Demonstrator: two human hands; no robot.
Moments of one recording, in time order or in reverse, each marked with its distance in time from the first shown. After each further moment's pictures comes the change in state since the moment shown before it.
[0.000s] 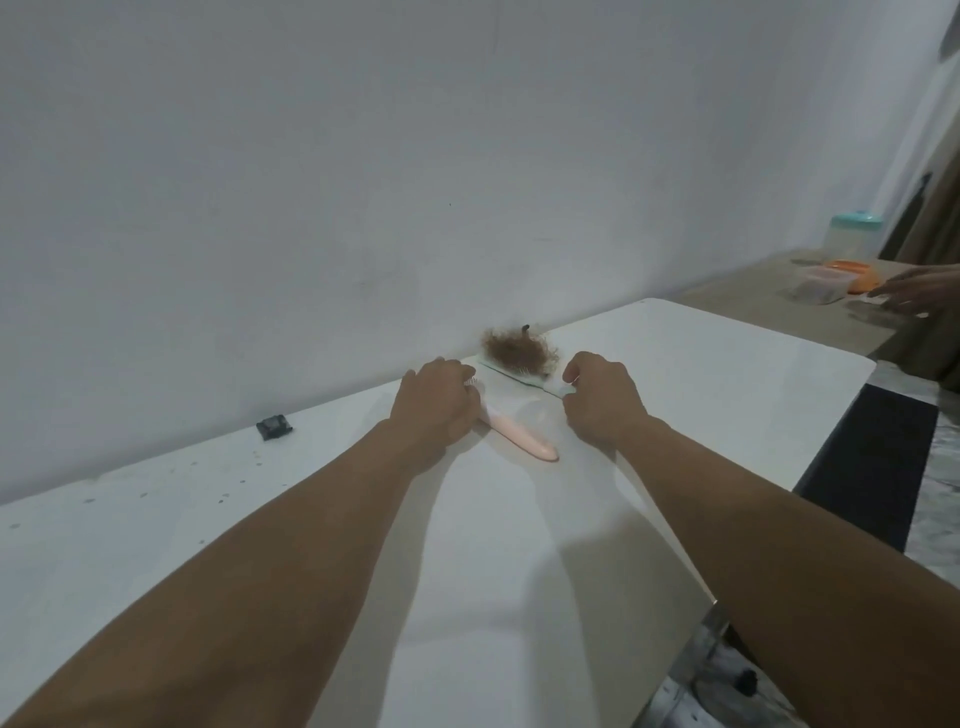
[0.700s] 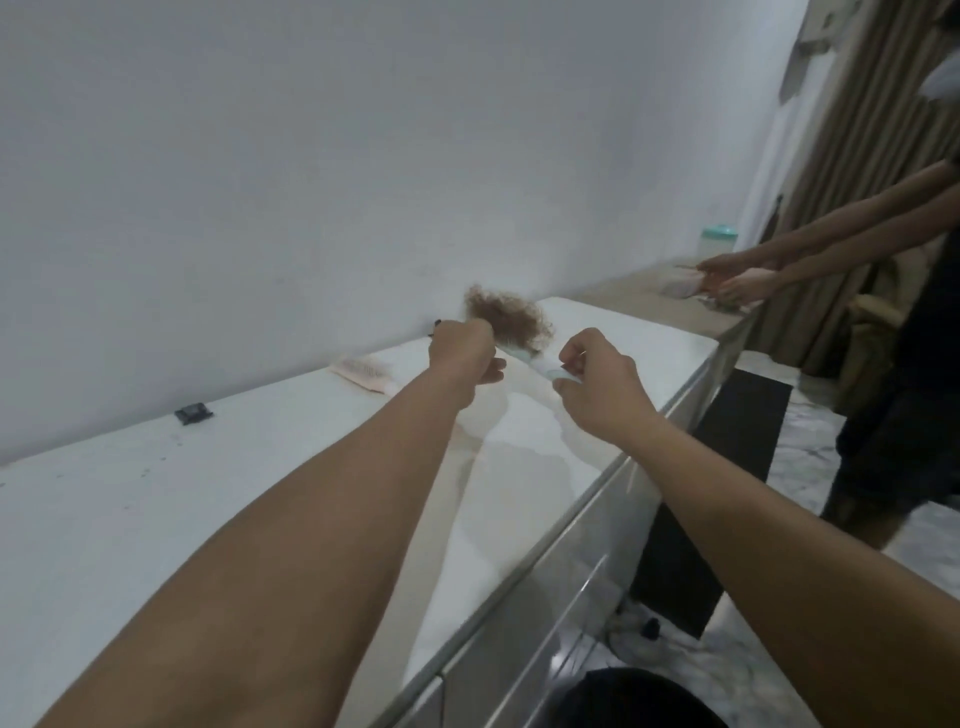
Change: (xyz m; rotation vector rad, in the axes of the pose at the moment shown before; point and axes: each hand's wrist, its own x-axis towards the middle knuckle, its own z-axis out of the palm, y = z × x) left_hand -0.025 0.145 -0.019 -1.213 -0.031 -0.404; right_hand -0.108 0.042 -0.096 0.277 0.162 -0.002
